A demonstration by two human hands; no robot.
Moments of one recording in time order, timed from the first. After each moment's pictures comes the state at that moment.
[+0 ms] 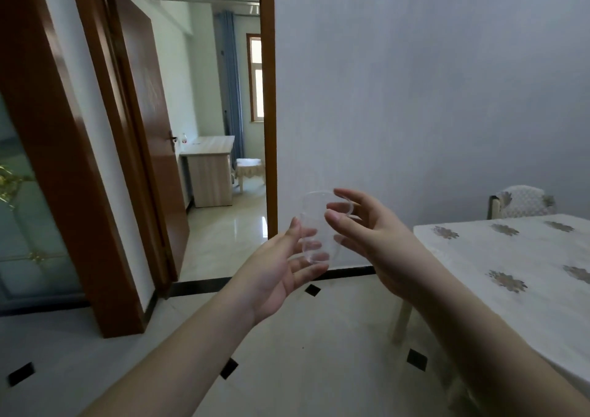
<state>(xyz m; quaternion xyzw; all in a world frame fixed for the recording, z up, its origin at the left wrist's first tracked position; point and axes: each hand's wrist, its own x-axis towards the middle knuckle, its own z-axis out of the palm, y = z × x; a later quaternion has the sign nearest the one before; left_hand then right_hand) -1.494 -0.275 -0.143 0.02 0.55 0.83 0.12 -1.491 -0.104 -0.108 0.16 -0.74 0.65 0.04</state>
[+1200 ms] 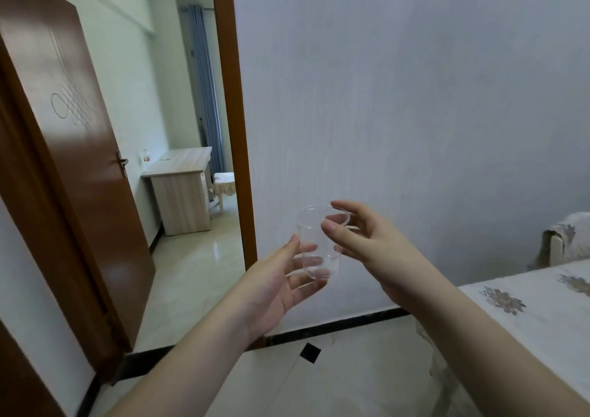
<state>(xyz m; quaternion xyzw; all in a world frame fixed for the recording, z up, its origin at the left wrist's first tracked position) -1.981 -0.226 -0.131 0.00 0.56 0.81 0.15 -1.981 -0.055 -0.105 0.12 -0.76 0.63 0.08</state>
